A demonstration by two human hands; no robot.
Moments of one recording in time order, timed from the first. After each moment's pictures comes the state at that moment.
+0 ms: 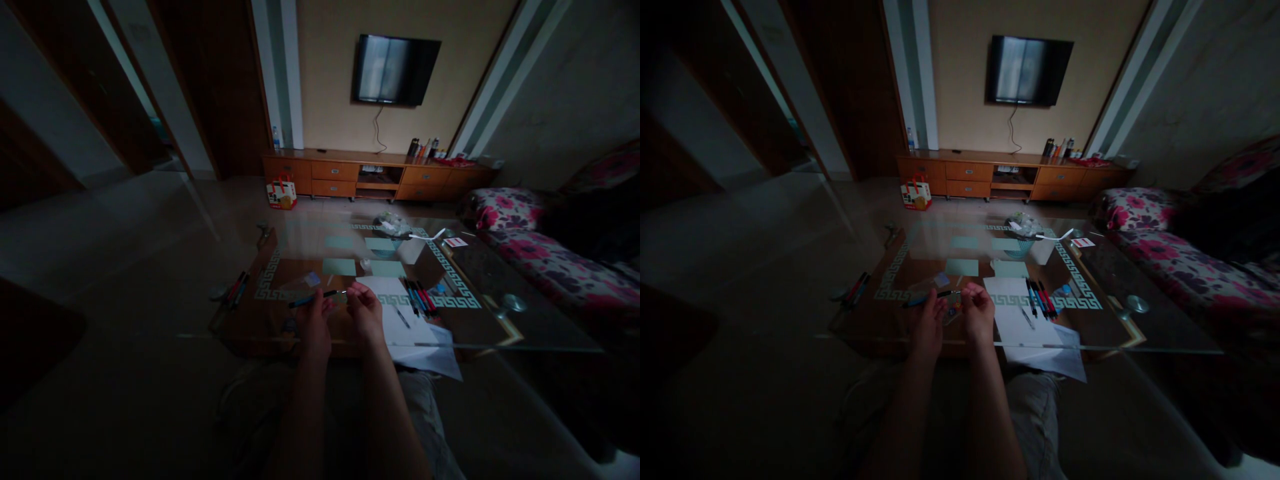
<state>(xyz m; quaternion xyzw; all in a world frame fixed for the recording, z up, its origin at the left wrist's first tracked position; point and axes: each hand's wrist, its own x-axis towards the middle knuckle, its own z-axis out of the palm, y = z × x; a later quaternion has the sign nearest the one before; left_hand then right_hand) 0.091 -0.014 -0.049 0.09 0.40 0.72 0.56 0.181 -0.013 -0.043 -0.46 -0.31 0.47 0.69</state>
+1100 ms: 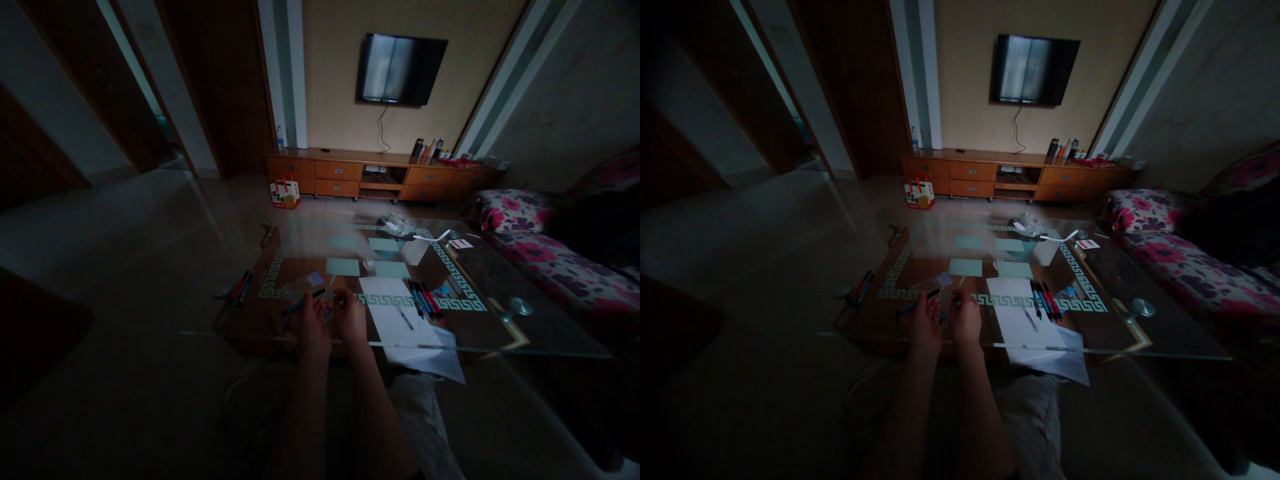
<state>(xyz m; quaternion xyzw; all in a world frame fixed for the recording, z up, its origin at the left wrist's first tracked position) 0.077 -0.009 -0.053 -0.01 0.42 0.75 0.52 0.160 -0.002 -0.074 -0.63 -0.59 0.22 0.46</state>
